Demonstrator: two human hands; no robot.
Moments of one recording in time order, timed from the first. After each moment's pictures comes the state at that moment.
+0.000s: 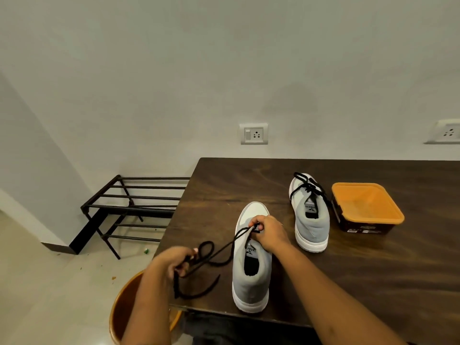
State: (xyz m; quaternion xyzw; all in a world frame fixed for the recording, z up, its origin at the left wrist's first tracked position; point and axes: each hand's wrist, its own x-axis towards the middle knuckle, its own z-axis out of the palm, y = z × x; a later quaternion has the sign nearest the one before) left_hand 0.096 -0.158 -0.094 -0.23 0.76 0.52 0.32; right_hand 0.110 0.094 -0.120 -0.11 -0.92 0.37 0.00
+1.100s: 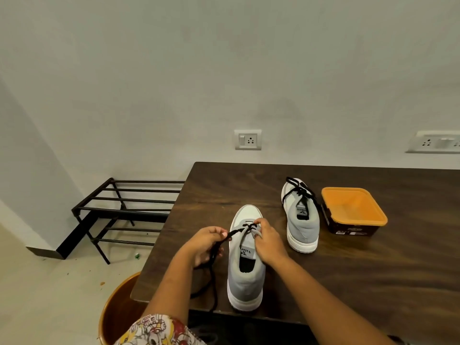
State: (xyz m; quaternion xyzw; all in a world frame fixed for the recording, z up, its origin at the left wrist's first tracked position) left_hand 0.095 -0.090 -0.086 -0.04 0.71 0.62 0.33; right_hand 0.142 0.084 -0.115 -0.17 -0.89 0.41 0.02
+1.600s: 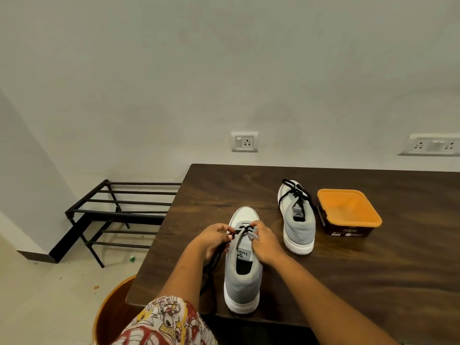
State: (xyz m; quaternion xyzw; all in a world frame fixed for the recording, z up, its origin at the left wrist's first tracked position) left_hand 0.085 -0.061 -0.084 -0.03 0.74 0.58 0.34; right_hand 0.138 0.090 -0.112 -0.15 -0.91 0.38 -0.03
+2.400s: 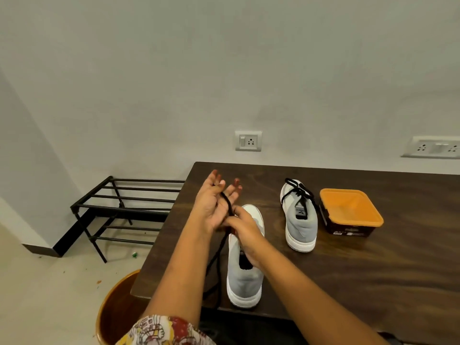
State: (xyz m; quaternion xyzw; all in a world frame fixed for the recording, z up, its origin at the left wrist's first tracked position) left_hand 0.098 -0.052 0.012 -0.03 0.33 0.93 0.18; right_hand 0.156 0.020 -0.038 -0.06 -0.65 0.76 -0.01
